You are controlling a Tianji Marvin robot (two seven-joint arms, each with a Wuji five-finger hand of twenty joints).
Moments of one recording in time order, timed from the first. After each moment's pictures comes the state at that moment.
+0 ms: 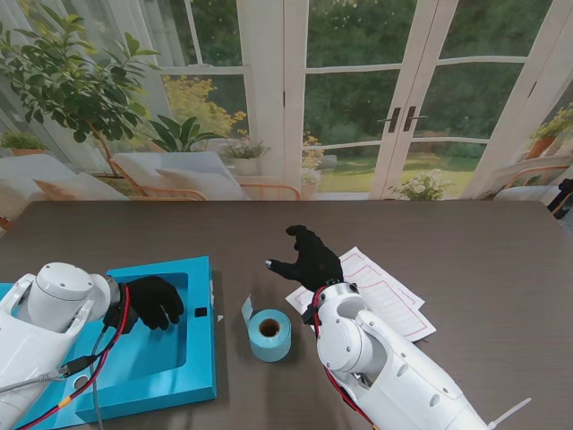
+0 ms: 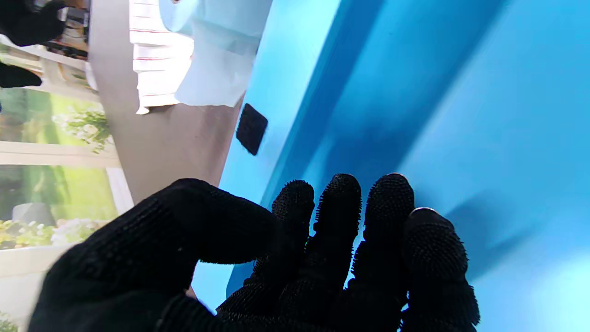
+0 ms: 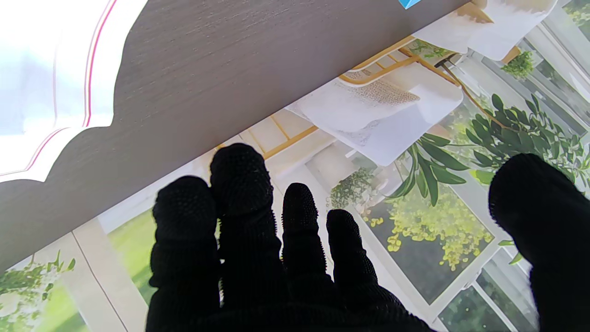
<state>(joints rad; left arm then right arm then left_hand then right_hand) 1.35 -1.00 -1.39 -1.36 0.07 0.51 -0.75 -1.28 -1.25 0.81 -1.45 -0.47 0.27 -0.34 0.71 -0.51 0.79 1.35 0.59 0.41 1.06 0.48 0.87 0.38 0.48 0.88 0.72 0.49 0.92 0.84 0.36 0.46 1.39 0.87 0.11 -0.53 1.01 -0.21 0.13 0.19 0.75 0.18 0.35 0.15 0.94 0.60 0.88 0.22 1.20 0.72 0.57 0.28 1.48 0.85</state>
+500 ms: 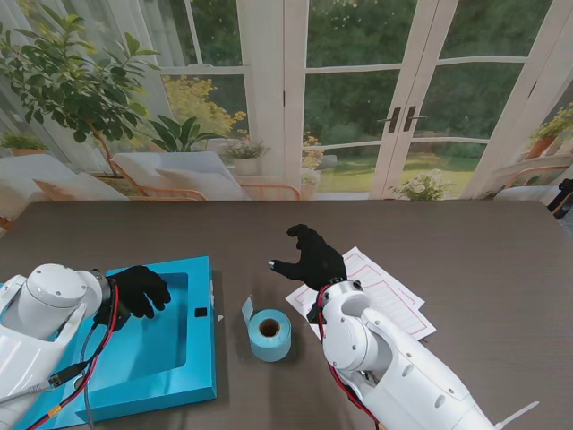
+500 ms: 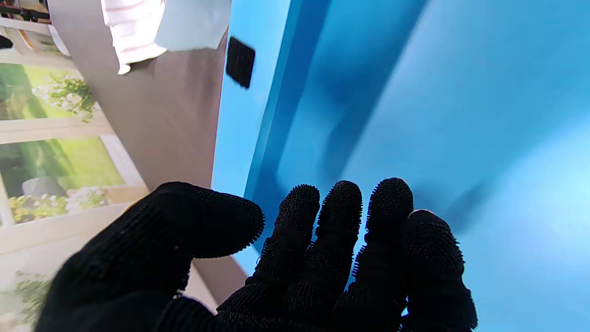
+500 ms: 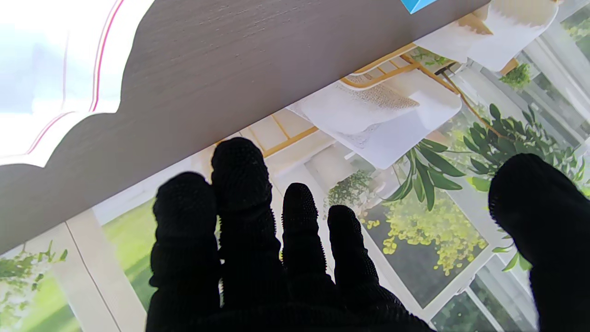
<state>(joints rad) 1.43 -1.00 -1.46 -1.49 0.19 0.49 -0.63 -1.29 -1.24 0.84 -1.47 -0.51 0.26 -0.29 0.70 -0.44 0.63 1.27 0.59 0.42 0.81 0.47 0.81 0.39 0.44 0.77 0.65 0.49 0.84 0.80 0.30 0.45 1.35 0.87 0.11 -0.53 1.01 -0.21 0.13 0.17 0.83 0.21 0.35 0.15 0.94 0.60 0.85 0.22 1.13 0.70 0.57 0.28 1.45 0.82</state>
